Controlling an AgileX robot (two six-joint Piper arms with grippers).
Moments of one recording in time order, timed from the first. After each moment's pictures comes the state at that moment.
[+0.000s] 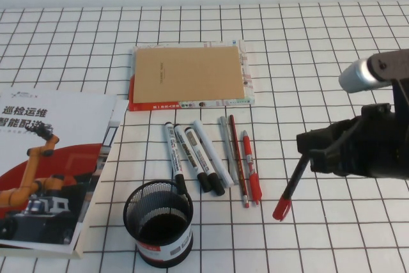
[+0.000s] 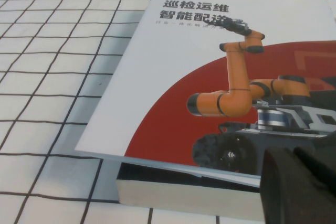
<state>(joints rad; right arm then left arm) 0.56 1.14 -0.80 0.51 0.40 -0.21 0.09 -0.01 0.03 -0.07 0.38 0.12</state>
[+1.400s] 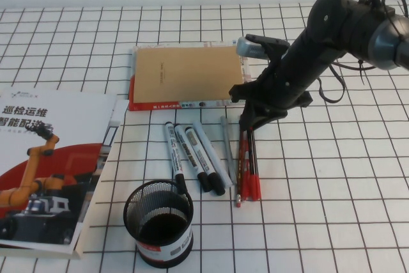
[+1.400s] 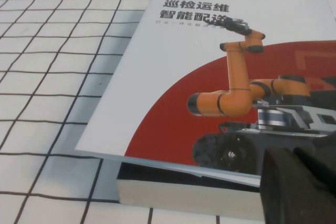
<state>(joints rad) 0.40 2.16 -1.81 0.47 1.09 -0.08 0.09 -0.01 0.03 -0.07 0.38 0.12</state>
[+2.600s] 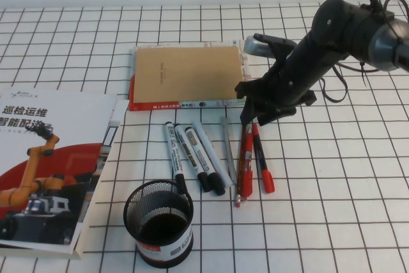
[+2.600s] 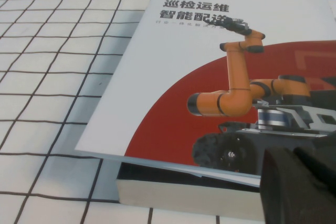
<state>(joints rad) 0.37 2.21 -1.84 0.48 1.04 -0.07 0.09 -0.01 0.03 -0.07 0.38 0.12</state>
